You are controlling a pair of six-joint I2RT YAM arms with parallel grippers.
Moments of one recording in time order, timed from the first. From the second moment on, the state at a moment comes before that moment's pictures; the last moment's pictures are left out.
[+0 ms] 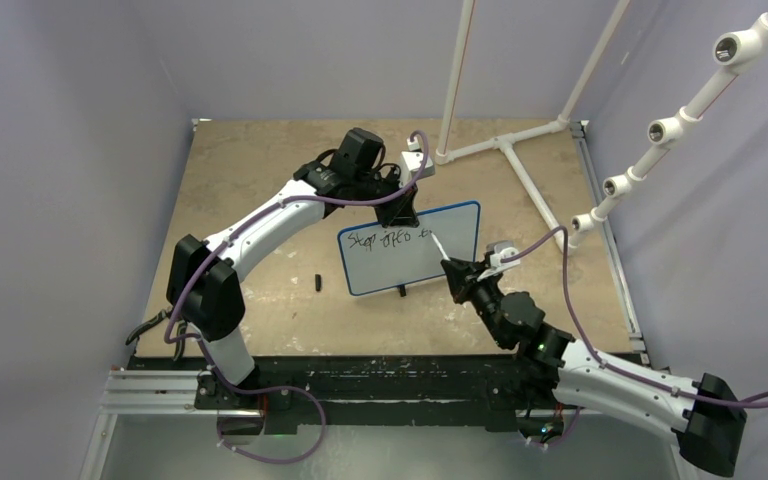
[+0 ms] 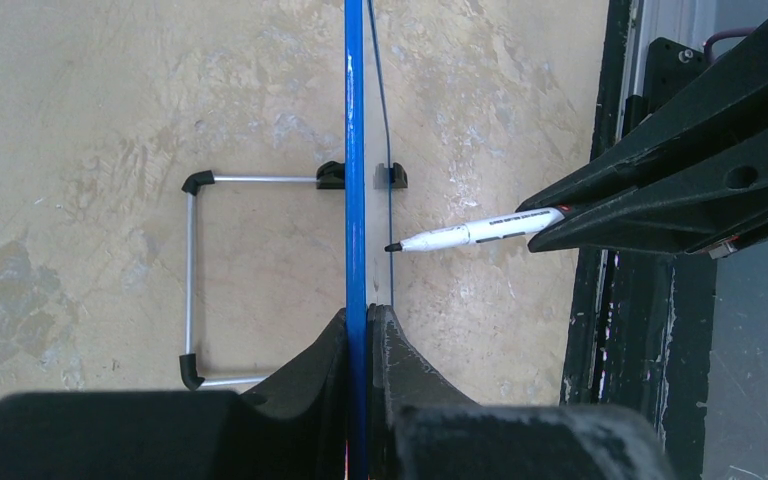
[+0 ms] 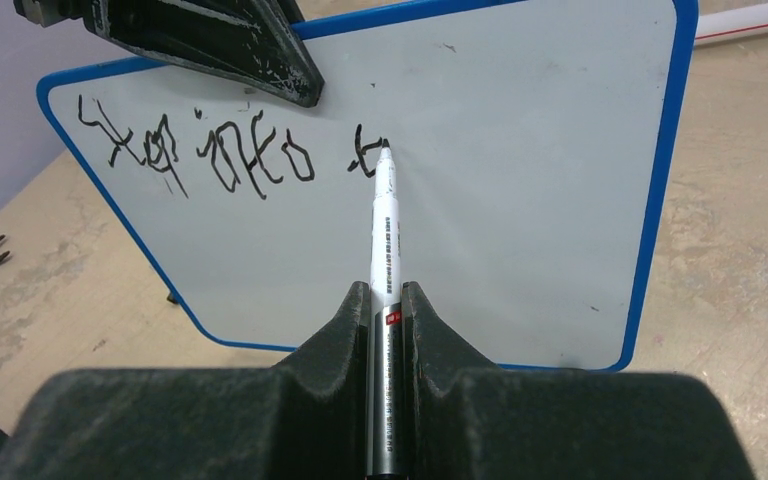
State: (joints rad) left arm -0.65 1.74 1.56 -0.54 0.67 0.27; right arm 0.97 0.62 0.21 0.41 0.55 0.28
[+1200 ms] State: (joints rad) left arm -0.65 1.75 1.56 -0.54 0.67 0.27; right arm 0.98 0.69 0.21 0.44 0.57 0.29
